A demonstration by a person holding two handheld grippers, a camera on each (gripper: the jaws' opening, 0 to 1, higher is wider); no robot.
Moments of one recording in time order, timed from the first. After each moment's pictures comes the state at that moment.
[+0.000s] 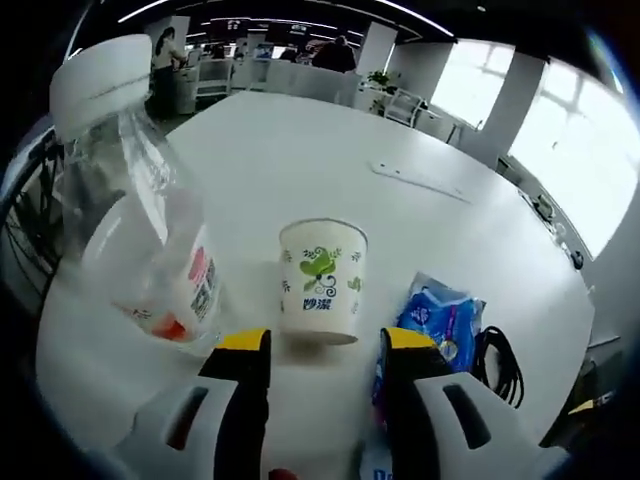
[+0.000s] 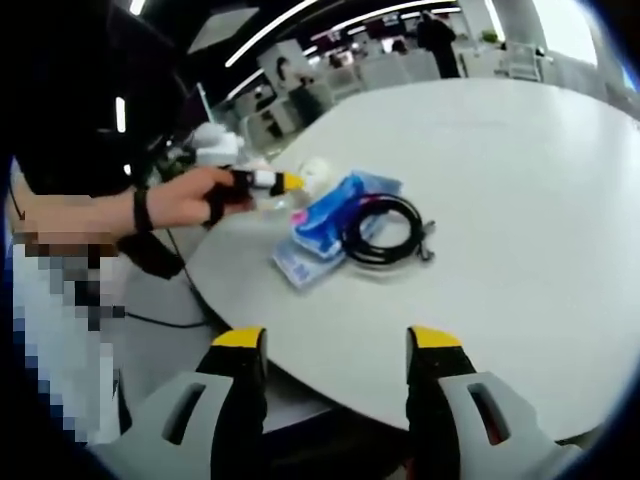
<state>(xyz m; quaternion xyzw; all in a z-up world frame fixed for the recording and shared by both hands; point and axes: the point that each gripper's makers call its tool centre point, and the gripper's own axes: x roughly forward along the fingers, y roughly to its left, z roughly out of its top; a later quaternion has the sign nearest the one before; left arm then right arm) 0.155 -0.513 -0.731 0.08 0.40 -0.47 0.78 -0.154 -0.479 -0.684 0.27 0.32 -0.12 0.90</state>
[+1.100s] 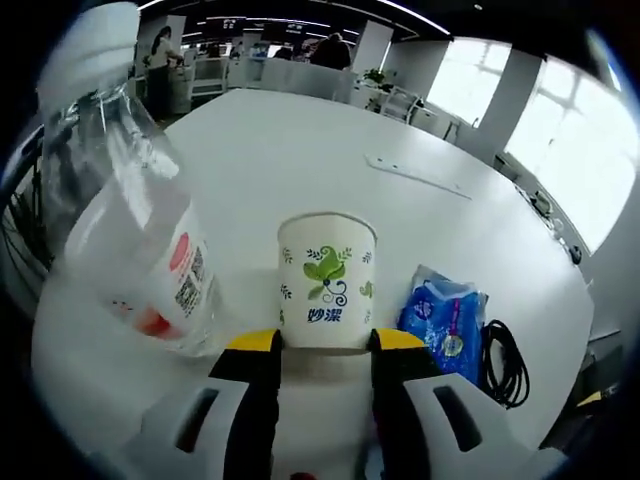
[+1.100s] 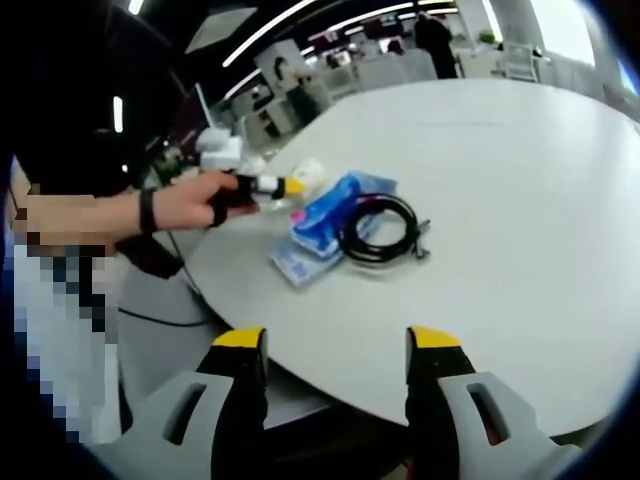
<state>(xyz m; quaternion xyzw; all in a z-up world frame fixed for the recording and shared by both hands) 0.149 -0.508 -0.734 0.09 0.40 -0.48 0.78 -0.157 -0.480 -0.679 0.27 0.32 -0.13 0.90</state>
